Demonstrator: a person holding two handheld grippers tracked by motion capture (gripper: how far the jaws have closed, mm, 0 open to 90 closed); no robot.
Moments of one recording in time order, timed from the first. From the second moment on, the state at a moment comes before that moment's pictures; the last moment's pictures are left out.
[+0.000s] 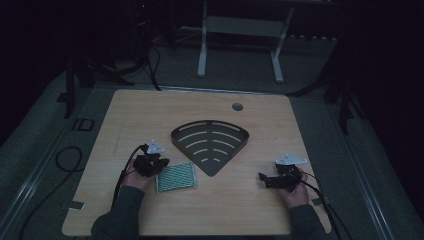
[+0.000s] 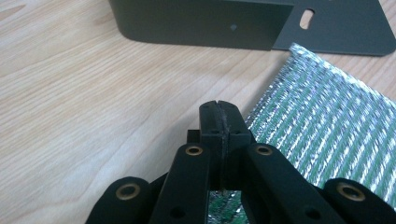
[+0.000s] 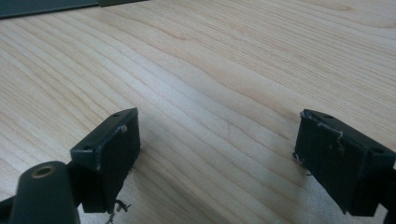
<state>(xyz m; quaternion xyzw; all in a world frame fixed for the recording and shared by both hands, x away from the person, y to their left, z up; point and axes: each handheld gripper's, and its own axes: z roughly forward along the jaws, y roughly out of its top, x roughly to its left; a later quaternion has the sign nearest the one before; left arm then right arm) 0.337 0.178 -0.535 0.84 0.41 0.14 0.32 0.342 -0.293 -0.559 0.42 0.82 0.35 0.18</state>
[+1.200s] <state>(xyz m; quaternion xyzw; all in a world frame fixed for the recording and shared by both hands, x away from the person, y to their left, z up) 0.332 0.166 -0.510 0.86 0.40 0.10 0.32 0.342 -0.293 -0.559 0.42 0.82 0.35 0.18</state>
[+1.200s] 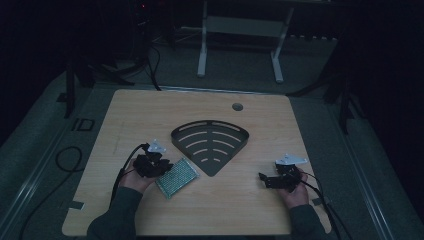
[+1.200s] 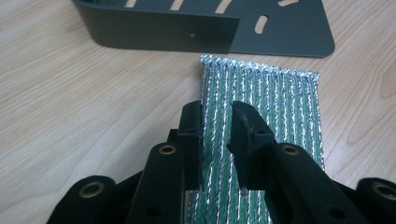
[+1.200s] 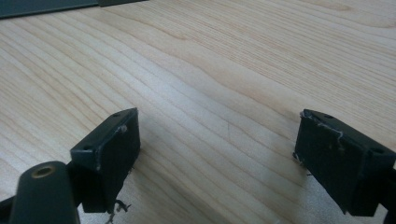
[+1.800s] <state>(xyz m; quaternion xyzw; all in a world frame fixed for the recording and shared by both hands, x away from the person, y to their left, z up) 0.344 0.162 -0.520 0.86 0.40 0.08 0.29 0.342 -0.293 -0.559 0.42 0.82 0.35 0.18</state>
